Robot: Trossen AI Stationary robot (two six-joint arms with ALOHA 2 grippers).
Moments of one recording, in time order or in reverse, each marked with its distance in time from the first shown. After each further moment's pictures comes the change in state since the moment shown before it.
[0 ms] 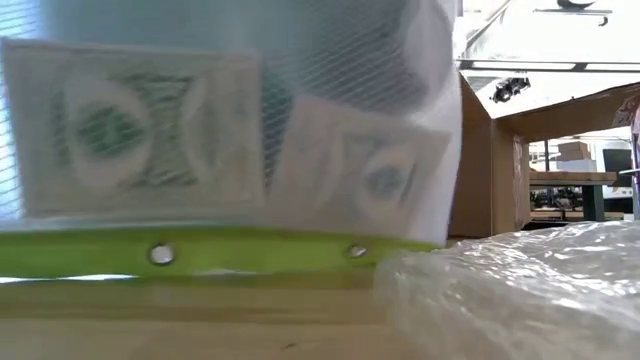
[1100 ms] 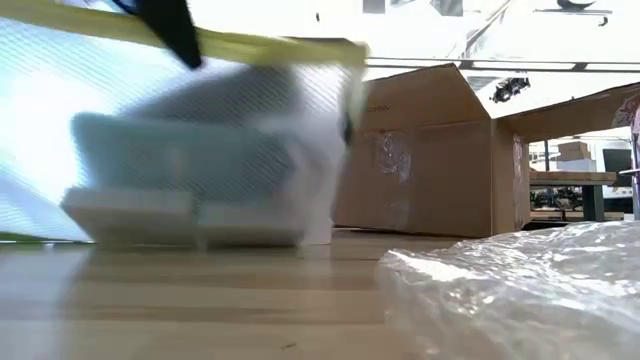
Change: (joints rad) left arm 0.074 -0.002 -0.041 -0.458 0.124 -0.704; right arm 0.317 0.027 0.009 -0.449 0.138 0.551
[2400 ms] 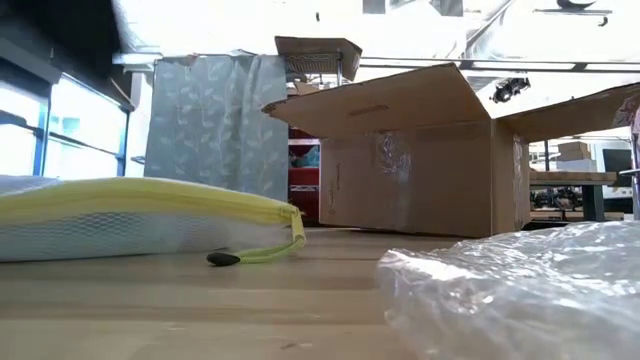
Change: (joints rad) left arm -0.077 -0.148 -0.196 0.248 0.207 -0.140; right arm 0.078 0.071 0.000 0.010 0.137 -0.132
